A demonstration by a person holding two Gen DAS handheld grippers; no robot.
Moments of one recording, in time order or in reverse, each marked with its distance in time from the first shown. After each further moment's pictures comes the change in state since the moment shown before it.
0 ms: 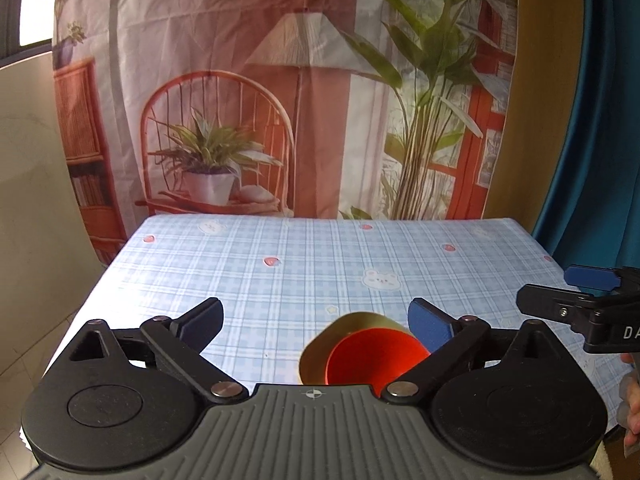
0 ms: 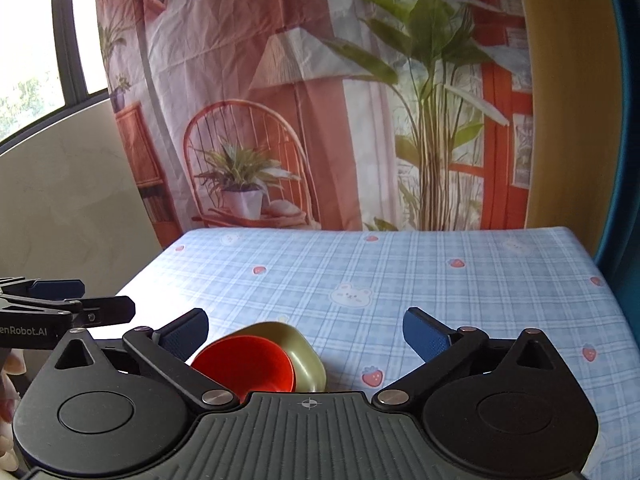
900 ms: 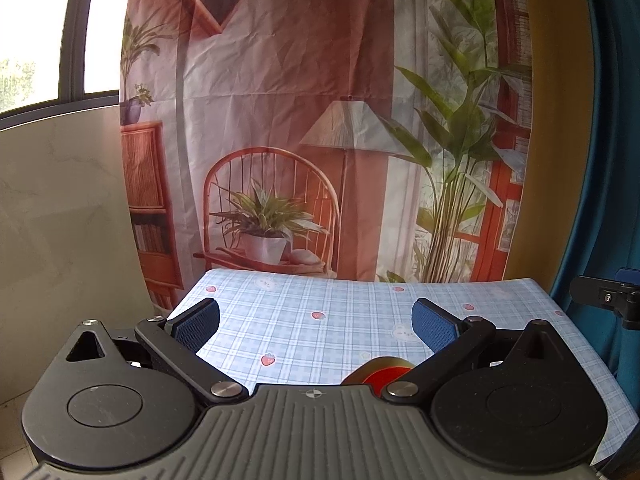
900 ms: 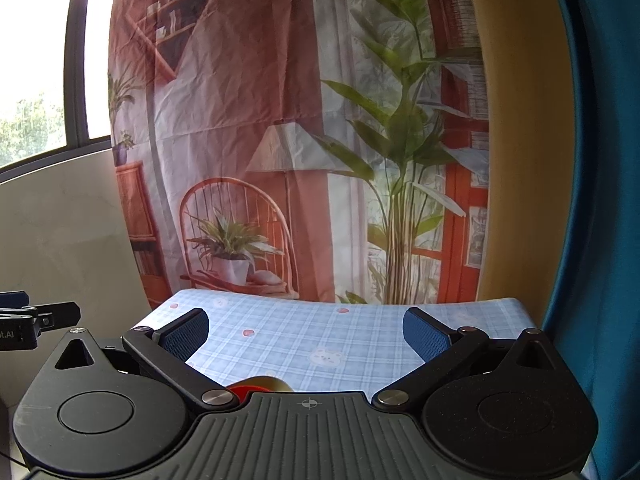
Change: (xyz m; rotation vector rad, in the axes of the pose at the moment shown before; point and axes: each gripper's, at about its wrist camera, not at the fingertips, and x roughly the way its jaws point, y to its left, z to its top) left arm -0.106 0.001 0.015 -0.041 -0.168 0.129; right arm -0.101 0.023 0.027 -0.038 -0.154 -0.090
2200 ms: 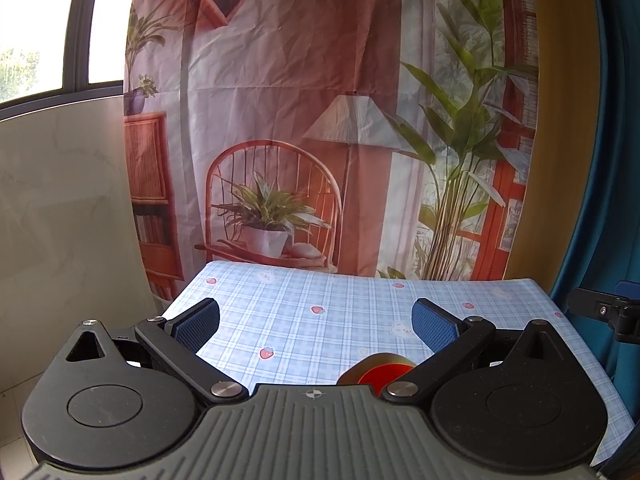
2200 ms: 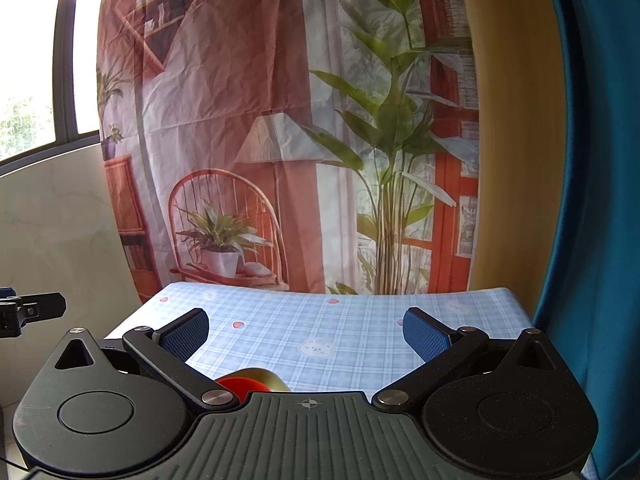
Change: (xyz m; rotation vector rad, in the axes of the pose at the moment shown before) left arm 0.000 0.005 0.001 -0.022 0.019 -0.001; right arm 0.004 -0.006 -0.004 0.008 0.020 -0.023
